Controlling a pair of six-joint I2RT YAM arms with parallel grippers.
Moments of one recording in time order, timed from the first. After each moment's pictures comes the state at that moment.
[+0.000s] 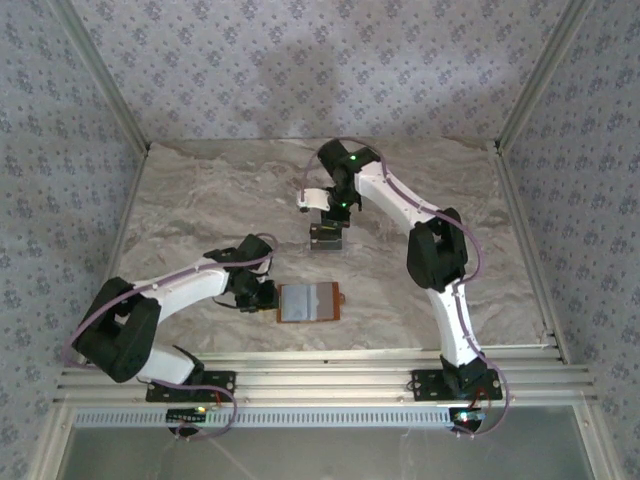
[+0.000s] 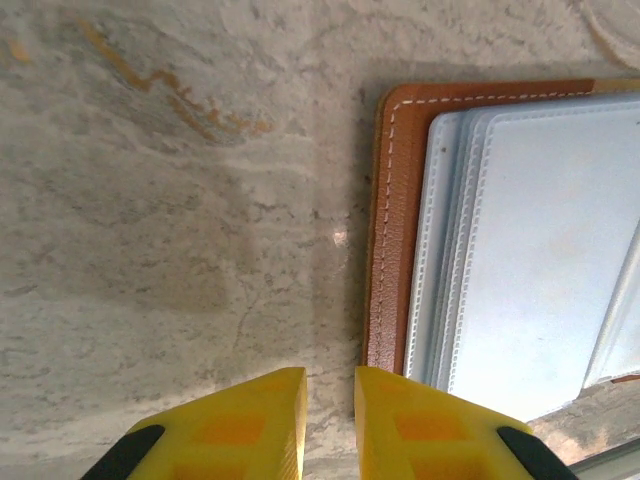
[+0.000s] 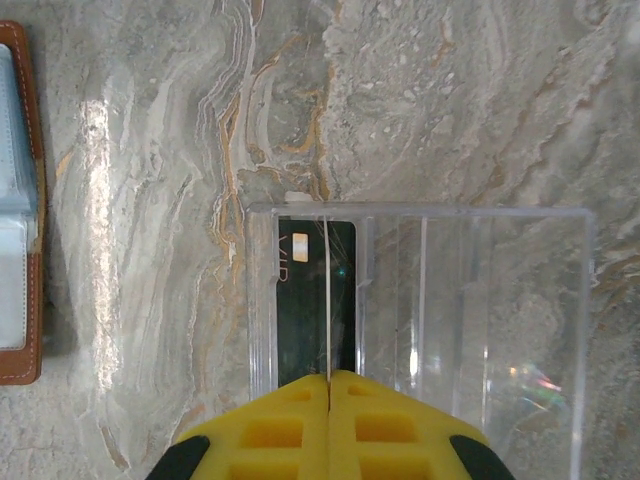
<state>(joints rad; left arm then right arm) -0.59 1.42 0.71 -0.64 0.27 -0.63 0.56 2.23 2.08 -1.19 -0.27 -1.01</state>
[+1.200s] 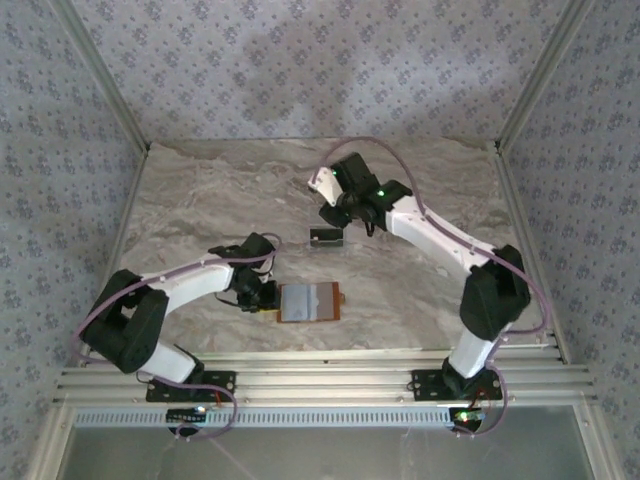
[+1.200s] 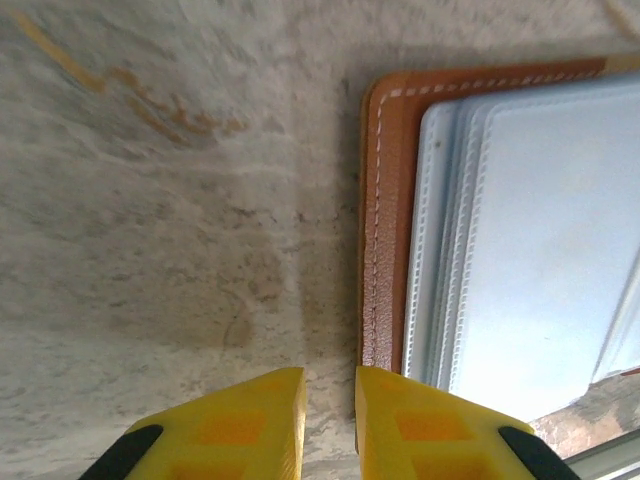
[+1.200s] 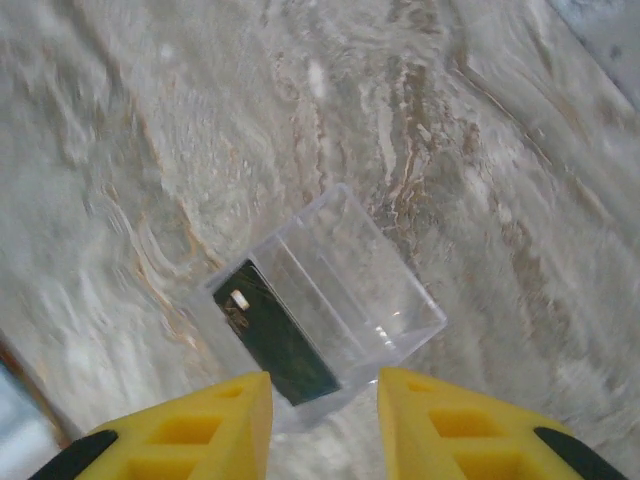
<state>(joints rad) -0.60 1.49 0.74 -0.66 0.30 -0.59 0.66 1.68 1.47 -0.61 0.02 -0.26</state>
